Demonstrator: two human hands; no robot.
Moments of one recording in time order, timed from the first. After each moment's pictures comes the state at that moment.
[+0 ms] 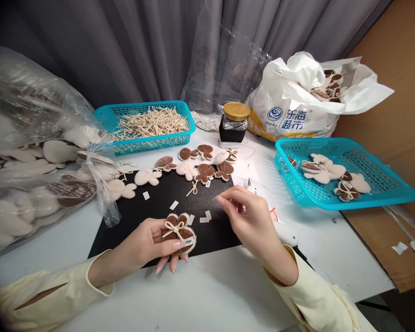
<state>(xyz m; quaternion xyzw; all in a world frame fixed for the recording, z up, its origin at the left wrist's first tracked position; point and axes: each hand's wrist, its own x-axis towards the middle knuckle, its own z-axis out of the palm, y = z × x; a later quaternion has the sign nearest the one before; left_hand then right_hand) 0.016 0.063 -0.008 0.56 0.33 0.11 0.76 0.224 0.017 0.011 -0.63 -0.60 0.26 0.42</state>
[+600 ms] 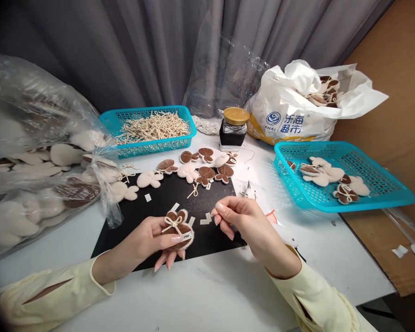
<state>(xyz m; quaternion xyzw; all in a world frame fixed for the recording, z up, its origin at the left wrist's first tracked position) 0.016 0.066 -0.006 0.52 0.35 0.14 0.77 0.227 0.017 0.006 -0.53 -0.41 0.61 0.43</state>
